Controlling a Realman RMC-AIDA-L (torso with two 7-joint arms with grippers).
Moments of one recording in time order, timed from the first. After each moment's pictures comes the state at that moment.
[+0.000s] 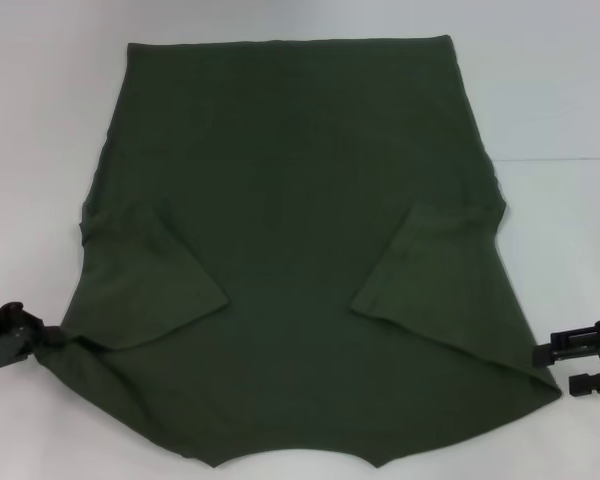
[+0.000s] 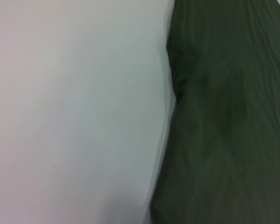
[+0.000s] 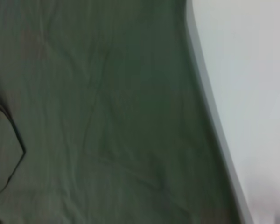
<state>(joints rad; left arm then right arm) -0.63 -1.95 0.18 0.59 2.65 1.36 -2.48 0.65 1.81 -0.75 -0.44 -2.34 -1.42 2.62</state>
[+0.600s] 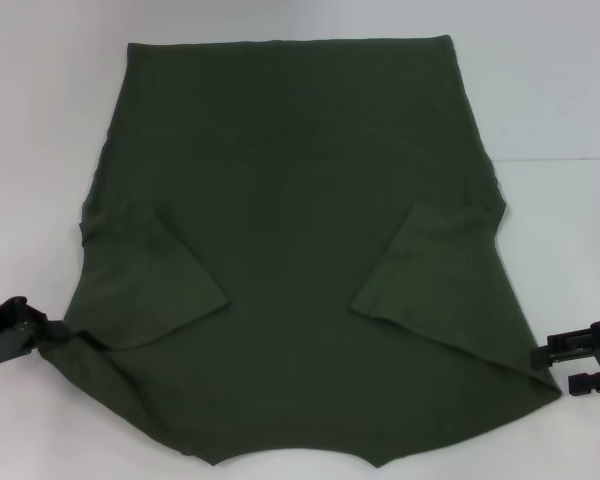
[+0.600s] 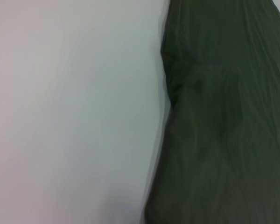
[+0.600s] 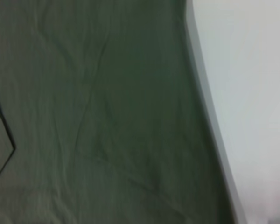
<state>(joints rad) -0.64 -1.95 0.18 0.59 2.65 1.35 -2.48 0.66 1.82 -0.75 -0.44 -2.37 -1.40 2.61</state>
